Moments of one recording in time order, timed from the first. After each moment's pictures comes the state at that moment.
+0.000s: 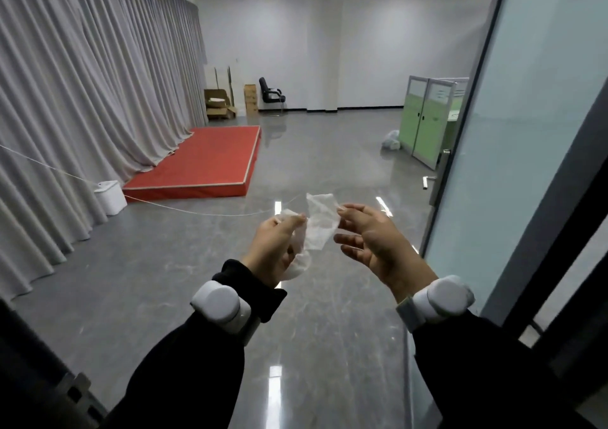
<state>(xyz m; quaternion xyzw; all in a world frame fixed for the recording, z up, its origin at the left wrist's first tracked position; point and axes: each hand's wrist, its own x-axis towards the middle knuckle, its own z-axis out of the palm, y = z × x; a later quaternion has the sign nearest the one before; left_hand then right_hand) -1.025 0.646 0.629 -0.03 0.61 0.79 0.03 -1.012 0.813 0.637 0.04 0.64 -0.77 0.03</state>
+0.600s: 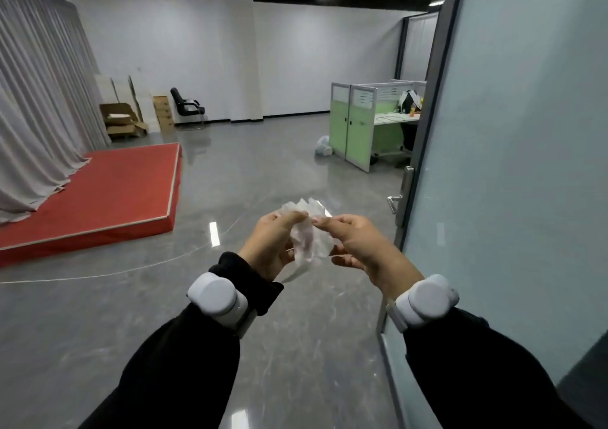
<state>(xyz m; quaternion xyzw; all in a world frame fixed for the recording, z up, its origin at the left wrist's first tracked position) -1.333 0.695 0.646 0.06 0.62 0.76 0.17 -1.277 0.834 0.644 0.13 0.73 -0.67 -0.04</state>
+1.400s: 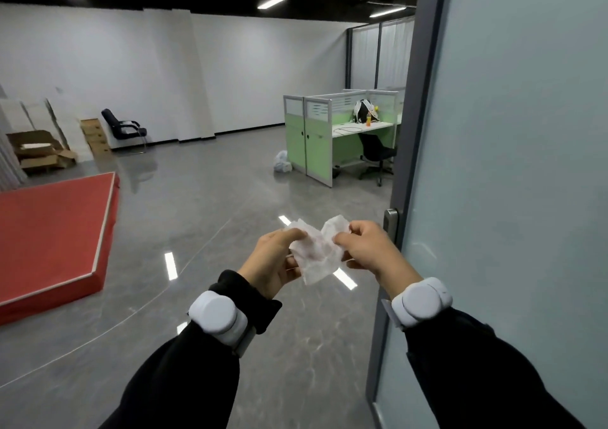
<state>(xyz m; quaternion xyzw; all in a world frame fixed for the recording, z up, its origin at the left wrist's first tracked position) -1.645 0.921 0.635 0.09 0.62 0.73 0.29 -1.578 1.077 0.627 0.24 0.77 -0.56 -0.17</state>
